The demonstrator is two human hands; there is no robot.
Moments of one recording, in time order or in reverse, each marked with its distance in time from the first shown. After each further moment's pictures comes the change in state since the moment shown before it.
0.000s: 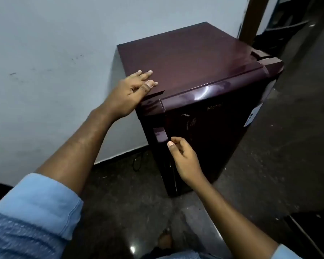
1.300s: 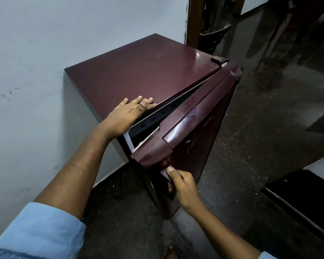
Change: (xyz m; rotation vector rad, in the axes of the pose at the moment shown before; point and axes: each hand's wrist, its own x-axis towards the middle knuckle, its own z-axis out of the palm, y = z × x) left_hand 0.083 -0.058 0.029 0.056 -0.483 0.137; right_hand 0.005 0.017 0.046 0.146 0.292 0.132
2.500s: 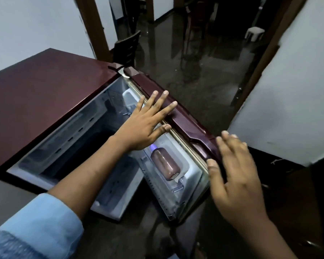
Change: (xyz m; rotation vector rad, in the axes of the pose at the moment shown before) left_hand 0.110 0.222 0.182 0.438 0.022 0.718; right_hand -0.168 -0.120 -0.246 -1.046 0.781 -0.346
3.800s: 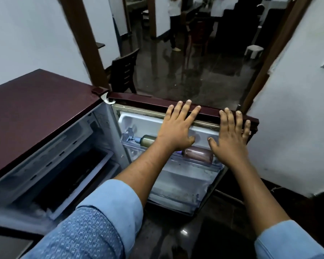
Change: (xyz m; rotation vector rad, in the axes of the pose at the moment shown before) left_hand 0.198 0.057 0.063 0.112 0.003 -0.197; right_hand 0.203 0.203 0.083 -0.456 -0.126 0.057
